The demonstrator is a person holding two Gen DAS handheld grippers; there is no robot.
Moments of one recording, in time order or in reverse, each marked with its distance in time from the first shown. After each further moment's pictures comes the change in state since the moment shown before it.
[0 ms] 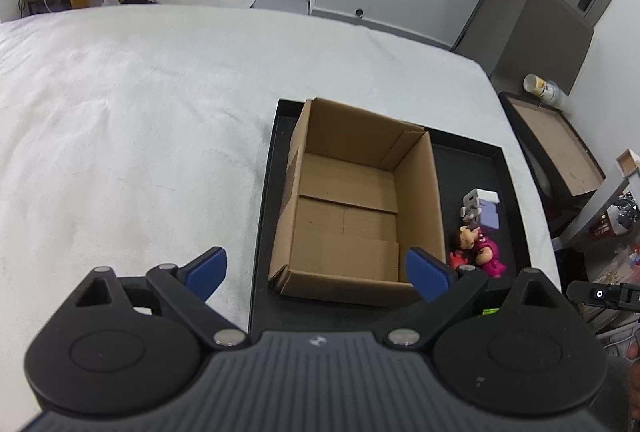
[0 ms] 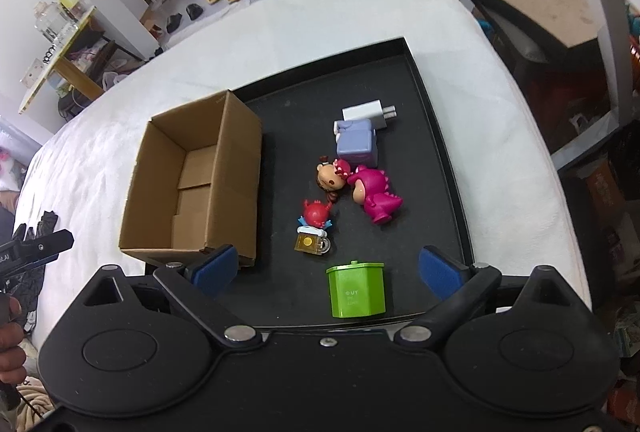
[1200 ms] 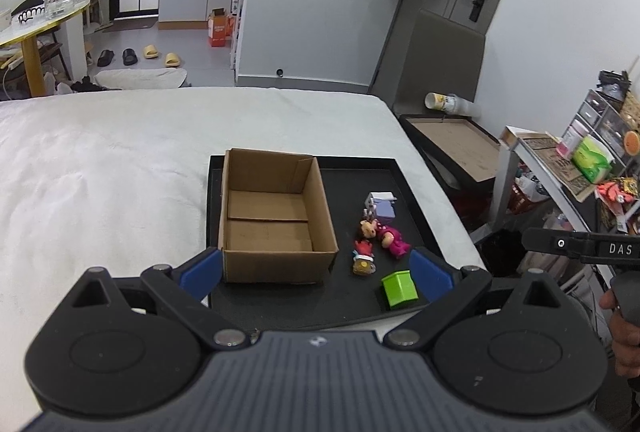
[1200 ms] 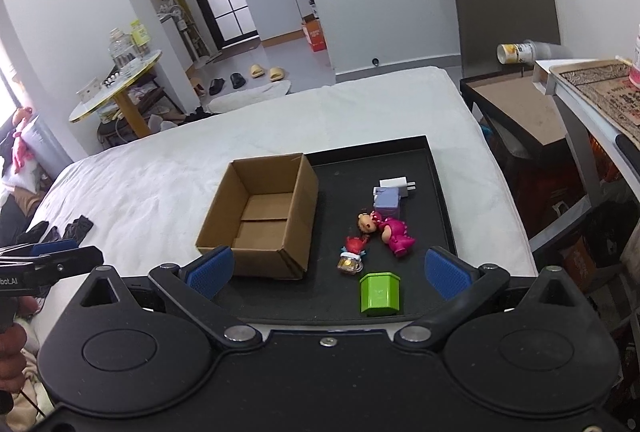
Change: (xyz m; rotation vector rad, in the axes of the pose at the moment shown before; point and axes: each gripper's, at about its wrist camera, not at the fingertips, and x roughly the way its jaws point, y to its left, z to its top) left arm -0.136 -0.043 -0.064 0.199 -0.196 -0.144; right arm -0.131 0.050 -0.073 -0.145 -0.309 0.011
